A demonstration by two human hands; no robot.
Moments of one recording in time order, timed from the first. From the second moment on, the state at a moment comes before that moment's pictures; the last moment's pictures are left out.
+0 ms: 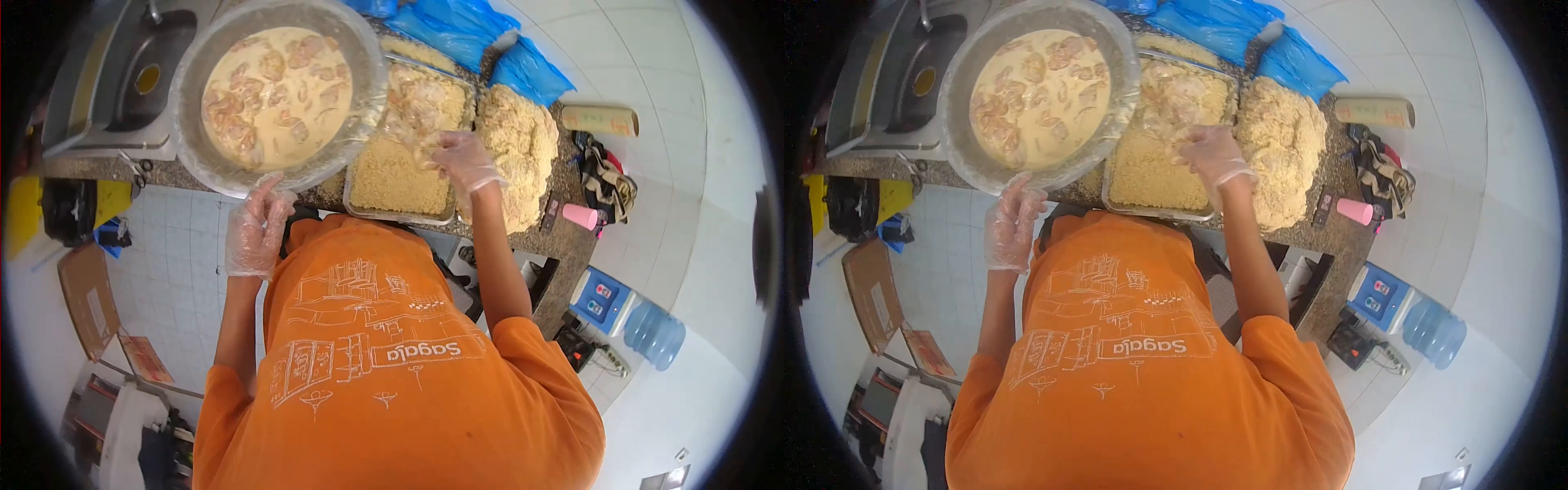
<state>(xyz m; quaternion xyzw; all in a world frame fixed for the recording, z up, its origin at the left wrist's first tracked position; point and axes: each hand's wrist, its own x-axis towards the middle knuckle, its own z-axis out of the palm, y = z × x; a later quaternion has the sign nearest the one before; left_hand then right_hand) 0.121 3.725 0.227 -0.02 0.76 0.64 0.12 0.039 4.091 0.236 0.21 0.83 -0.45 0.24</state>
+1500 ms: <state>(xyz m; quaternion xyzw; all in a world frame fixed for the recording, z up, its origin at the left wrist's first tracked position) 0.086 3.957 0.107 -0.29 0.49 0.69 0.45 0.116 4.103 0.116 0.35 0.69 -0.59 0.23</state>
